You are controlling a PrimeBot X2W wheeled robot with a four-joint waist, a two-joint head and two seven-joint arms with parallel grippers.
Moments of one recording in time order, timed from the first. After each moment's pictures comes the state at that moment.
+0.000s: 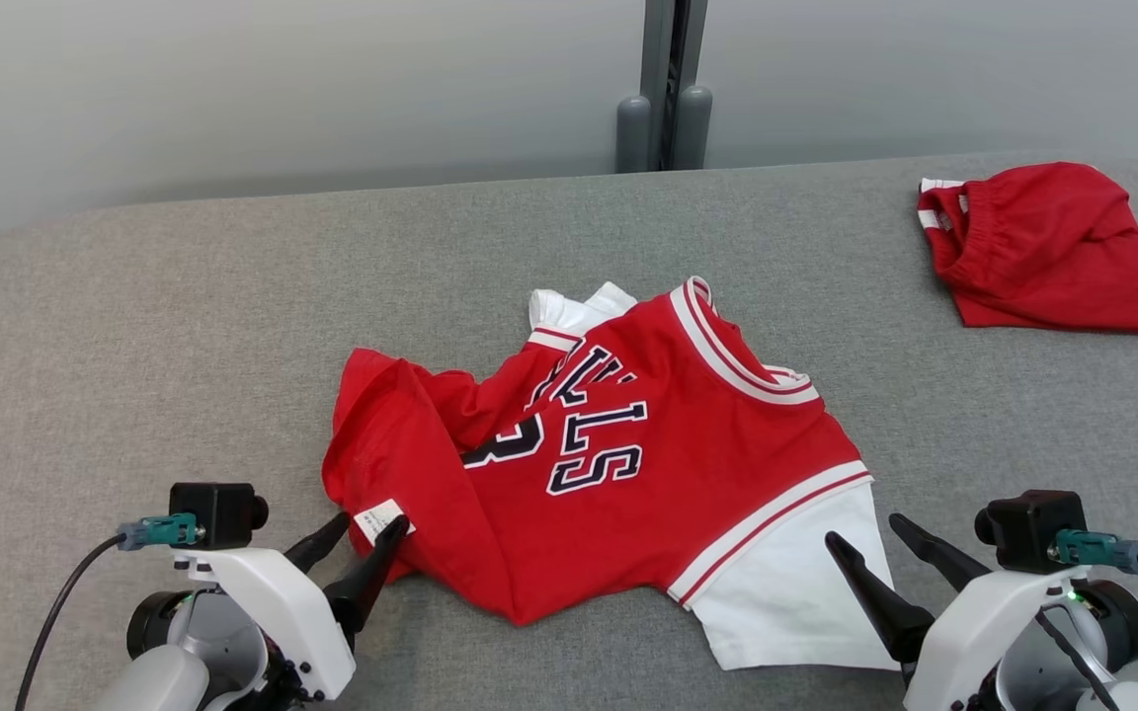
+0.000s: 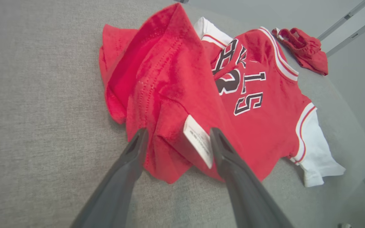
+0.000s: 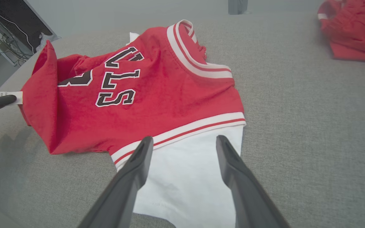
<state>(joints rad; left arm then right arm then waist) -0.26 0.39 -0.55 0.34 -0.94 -0.05 0.16 -0.03 -0.21 0.21 0.01 0.45 0.13 0.37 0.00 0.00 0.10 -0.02</state>
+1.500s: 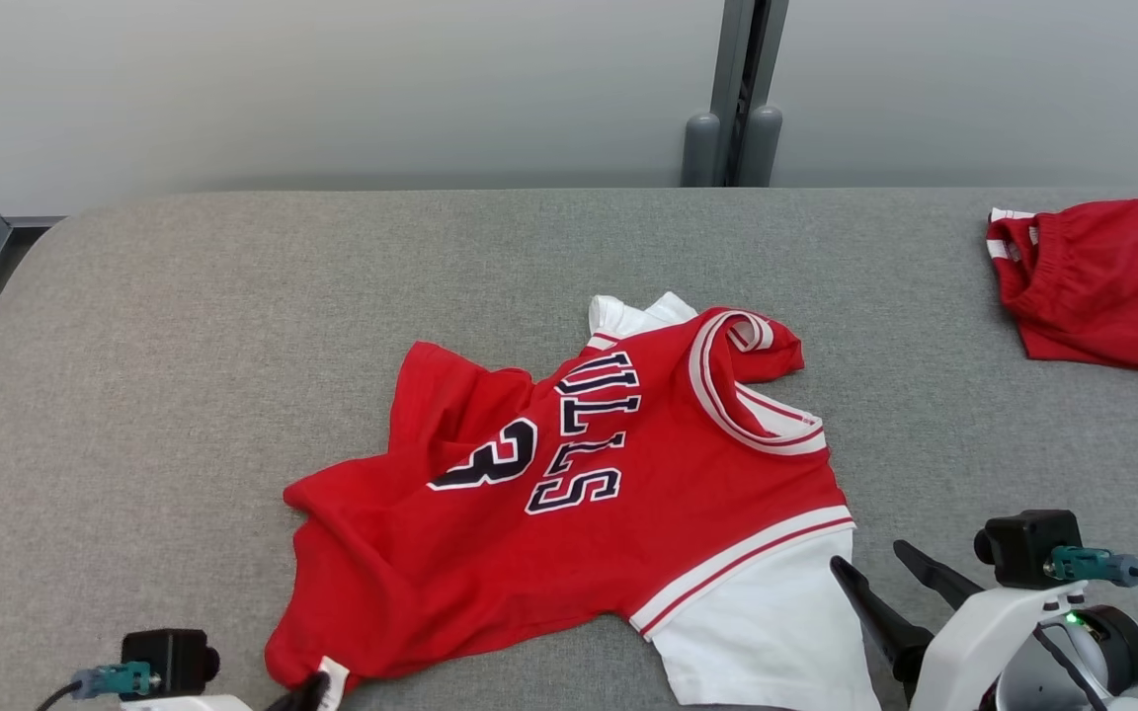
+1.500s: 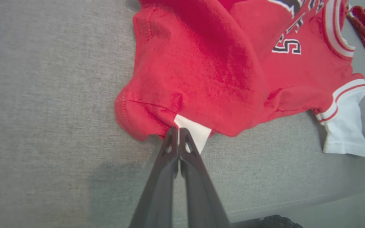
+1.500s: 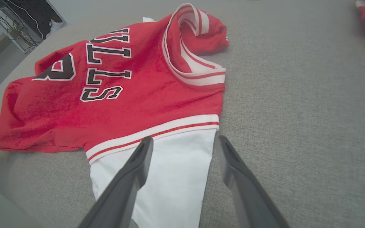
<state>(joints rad) 0.06 0.53 -0.50 0.06 -1.00 0.17 0.22 -0.01 -0.20 0.20 0.04 0.45 0.13 0.37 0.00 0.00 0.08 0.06</state>
